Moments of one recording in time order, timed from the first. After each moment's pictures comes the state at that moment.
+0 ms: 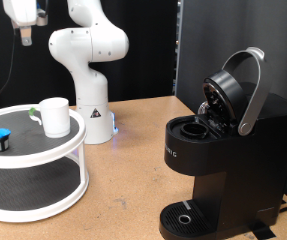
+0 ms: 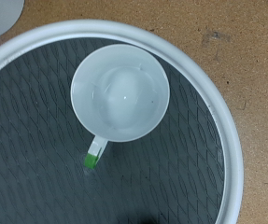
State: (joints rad) arm -0.05 -0.77 -0.44 -2.43 -0.27 1.71 -1.28
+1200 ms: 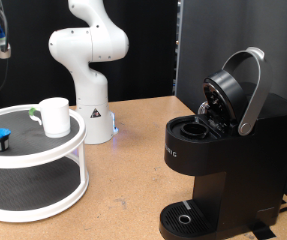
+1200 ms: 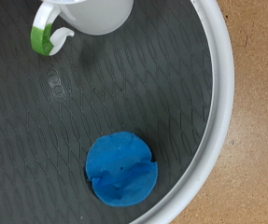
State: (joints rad) arm -0.04 -0.47 -0.57 -2.31 -0.27 1.86 -1.39
